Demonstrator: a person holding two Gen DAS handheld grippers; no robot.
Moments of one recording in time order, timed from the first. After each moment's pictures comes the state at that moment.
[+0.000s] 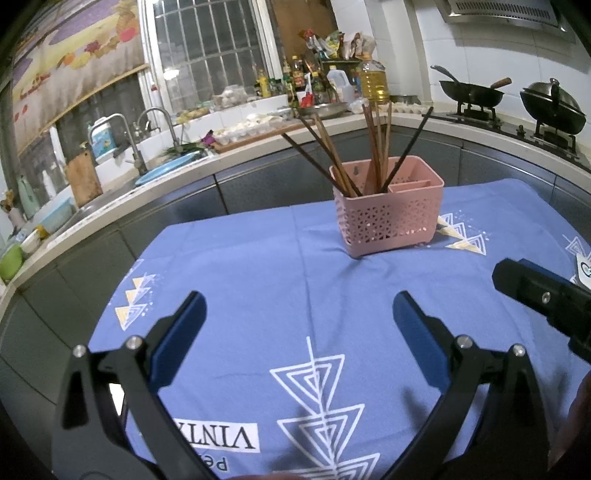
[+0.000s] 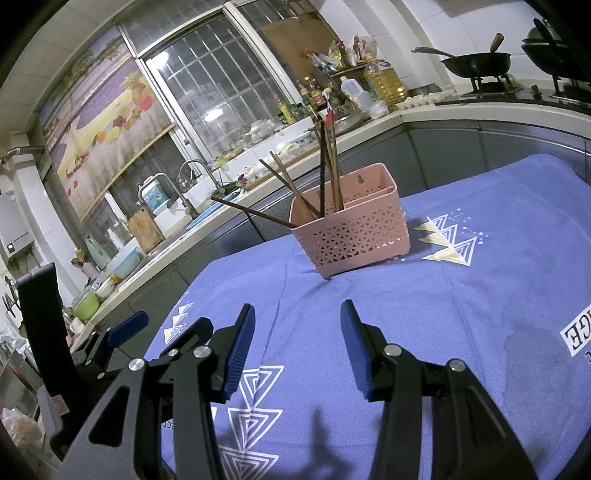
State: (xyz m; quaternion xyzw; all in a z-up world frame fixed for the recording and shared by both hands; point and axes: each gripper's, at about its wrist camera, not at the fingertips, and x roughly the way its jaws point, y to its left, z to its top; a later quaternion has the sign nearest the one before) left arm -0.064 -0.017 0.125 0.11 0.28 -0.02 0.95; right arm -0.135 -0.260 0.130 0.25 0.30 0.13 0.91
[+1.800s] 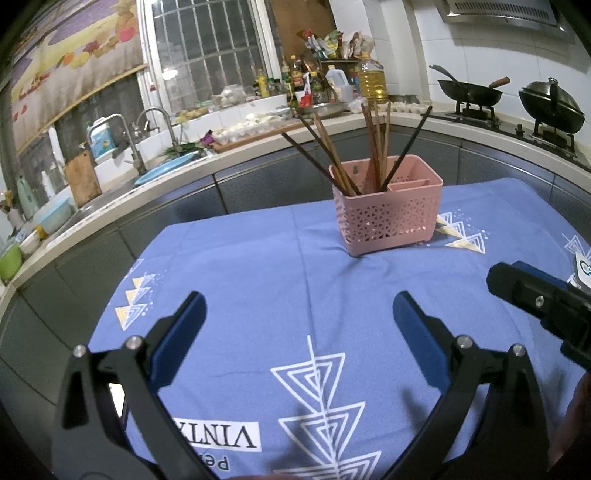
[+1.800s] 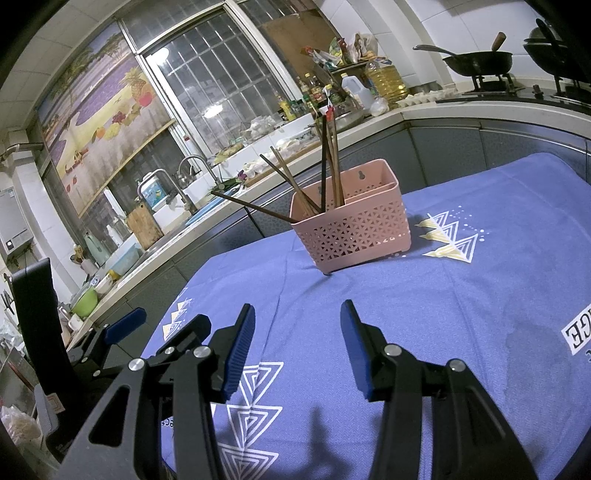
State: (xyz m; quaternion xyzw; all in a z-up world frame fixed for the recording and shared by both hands) left arm -0.066 -0.016 0.125 0.11 0.28 -0.03 0.95; right arm -0.135 -0.258 0.130 0.25 0.30 0.13 0.91
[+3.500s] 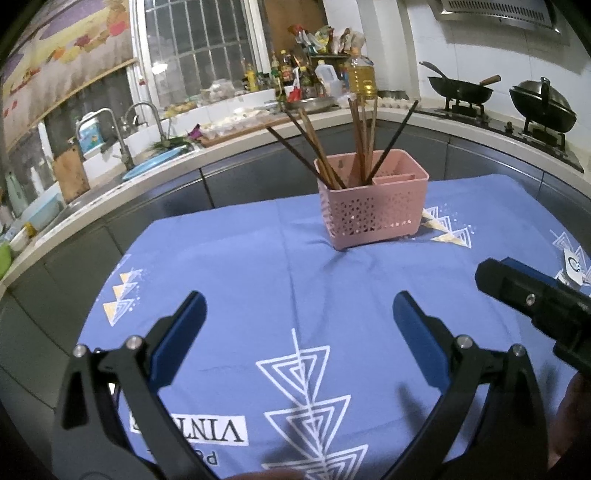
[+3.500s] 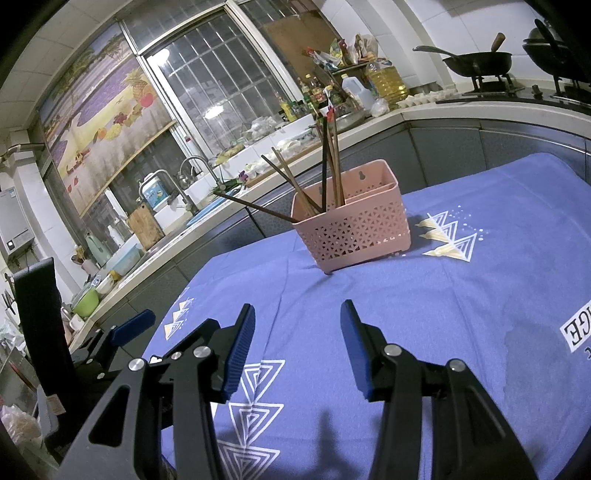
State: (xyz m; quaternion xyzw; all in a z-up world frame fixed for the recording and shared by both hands) left arm -0.061 -0.017 0.126 0.10 0.30 -0.05 0.95; right arm -0.138 -0.256 0.129 0.25 0.30 0.12 0.91
